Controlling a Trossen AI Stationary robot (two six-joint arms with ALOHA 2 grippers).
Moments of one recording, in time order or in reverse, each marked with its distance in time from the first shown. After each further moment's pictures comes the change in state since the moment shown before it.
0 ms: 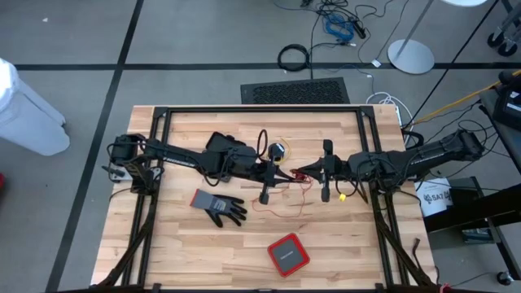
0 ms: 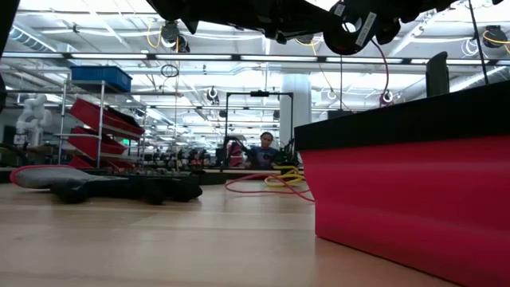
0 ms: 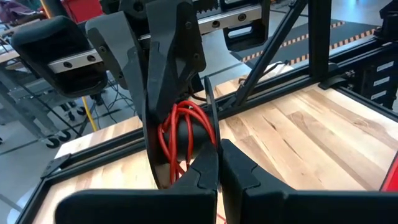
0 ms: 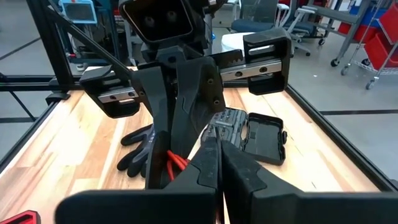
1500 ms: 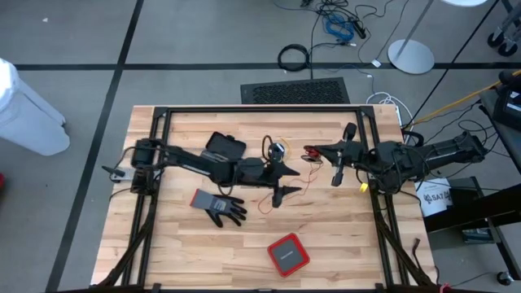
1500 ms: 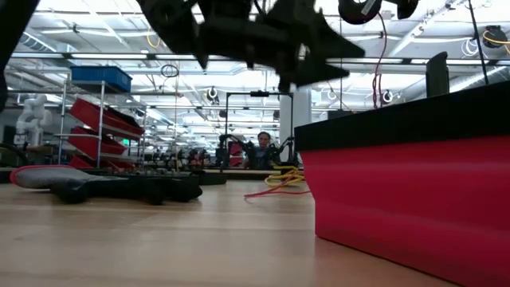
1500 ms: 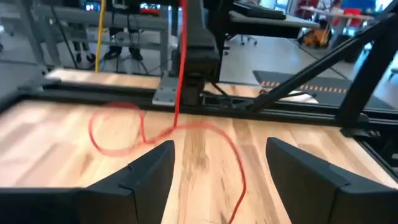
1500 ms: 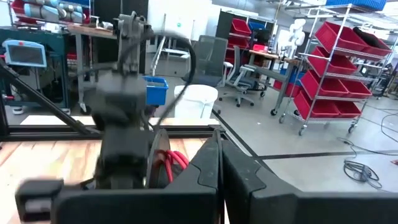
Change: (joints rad) left arm -0.014 0.194 -0.024 0.249 -0.141 -0.461; right arm 0.001 -0.219 -0.003 0.051 0.192 -0.193
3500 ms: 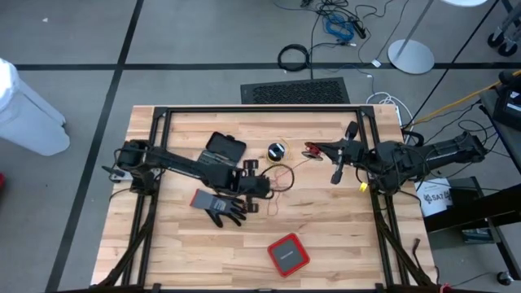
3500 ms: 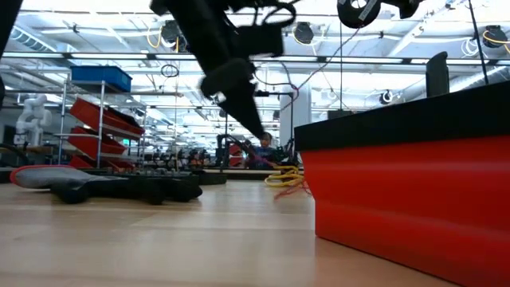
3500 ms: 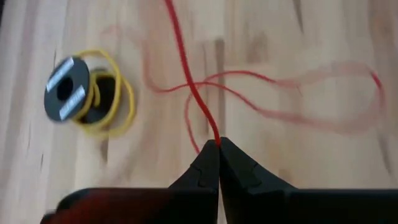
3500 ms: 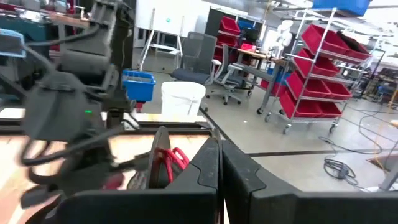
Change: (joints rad) left arm -0.107 -0.109 0.150 -1.153 -0.326 0.138; right arm 0.000 -0.004 0.001 -0.006 0.055 -0.041
